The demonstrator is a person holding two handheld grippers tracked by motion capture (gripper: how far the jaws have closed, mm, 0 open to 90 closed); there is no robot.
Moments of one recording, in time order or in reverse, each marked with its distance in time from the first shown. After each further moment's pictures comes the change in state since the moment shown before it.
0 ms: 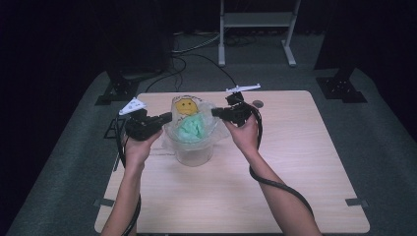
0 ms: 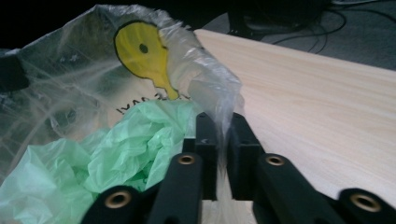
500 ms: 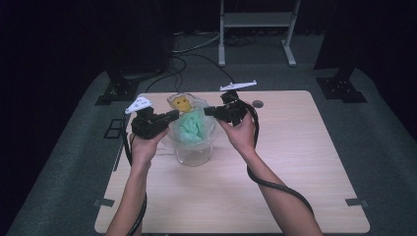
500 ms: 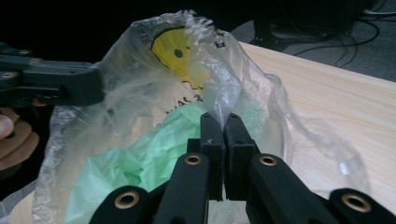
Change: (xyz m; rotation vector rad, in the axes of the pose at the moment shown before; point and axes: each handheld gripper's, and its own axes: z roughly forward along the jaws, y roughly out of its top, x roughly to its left) left arm -0.018 0.007 0.011 -0.023 -0.037 0.022; right arm 0.027 0.012 -0.008 -0.006 0.097 -0.042
